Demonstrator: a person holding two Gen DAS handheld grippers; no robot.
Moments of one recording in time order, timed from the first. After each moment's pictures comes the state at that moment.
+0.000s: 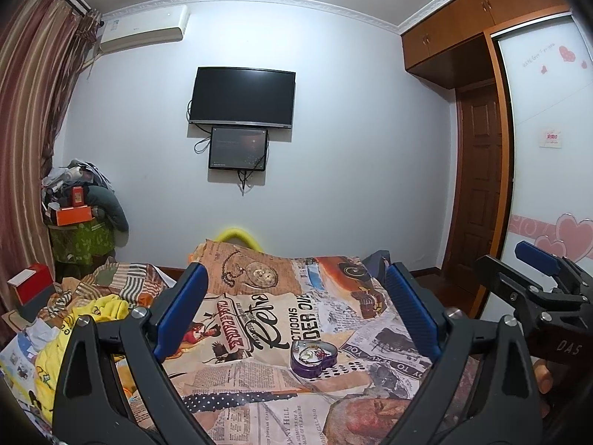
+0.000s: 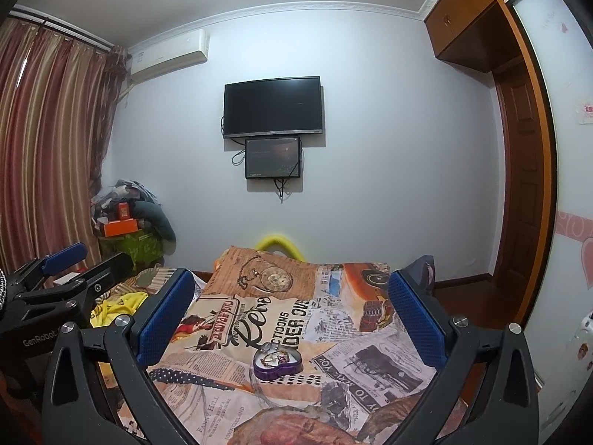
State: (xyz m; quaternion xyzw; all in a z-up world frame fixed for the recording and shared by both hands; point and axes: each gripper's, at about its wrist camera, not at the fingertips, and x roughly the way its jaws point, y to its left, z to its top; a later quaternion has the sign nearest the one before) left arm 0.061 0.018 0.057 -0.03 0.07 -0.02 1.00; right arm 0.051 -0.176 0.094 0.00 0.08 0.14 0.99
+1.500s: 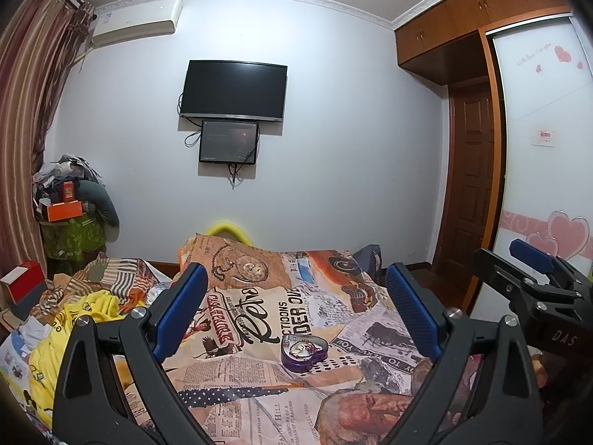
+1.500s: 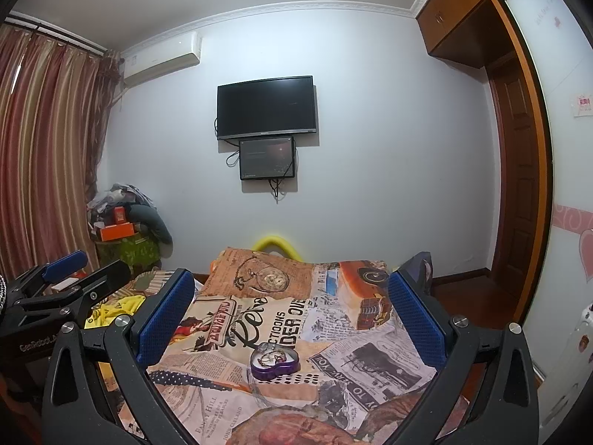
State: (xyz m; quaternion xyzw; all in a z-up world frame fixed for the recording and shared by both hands) left arm 0.063 0.020 0.057 -0.04 0.08 -0.04 1.00; right arm 0.052 -0.183 0.096 0.01 0.08 0.13 0.99
